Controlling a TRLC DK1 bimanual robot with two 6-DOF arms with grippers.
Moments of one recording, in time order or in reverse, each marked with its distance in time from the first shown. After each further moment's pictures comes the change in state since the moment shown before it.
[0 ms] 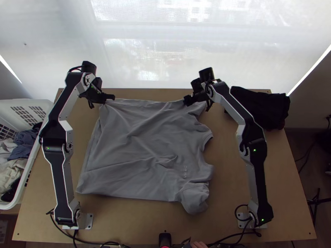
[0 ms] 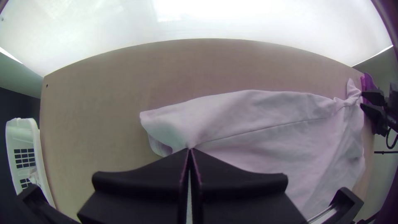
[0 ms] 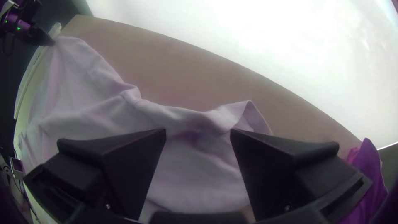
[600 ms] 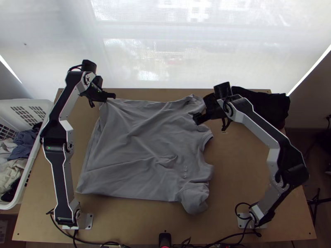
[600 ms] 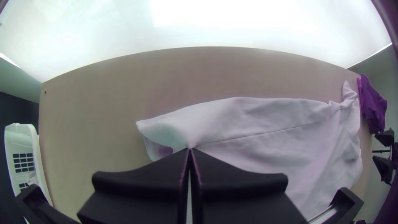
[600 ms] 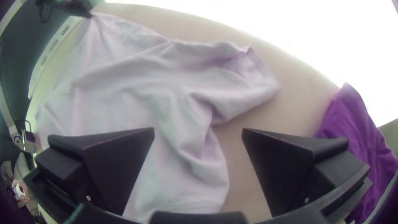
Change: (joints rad) left arm -0.005 0.011 0.032 0.005 0.021 0.004; right arm -0.001 -0.549 -0.675 0.088 -0.029 -0.006
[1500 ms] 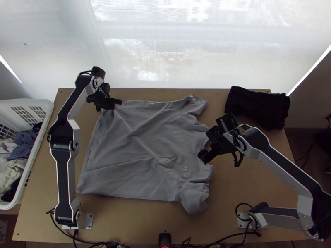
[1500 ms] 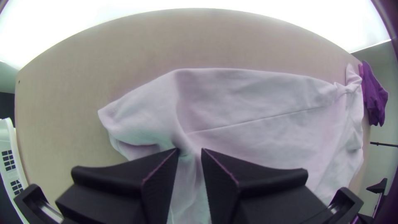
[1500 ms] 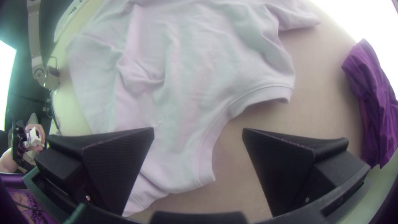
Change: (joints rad) left arm -0.038 0.079 0.006 -0.056 0.042 -0.018; right arm 0.167 -0.465 -0.428 -0.229 -0.020 0.016
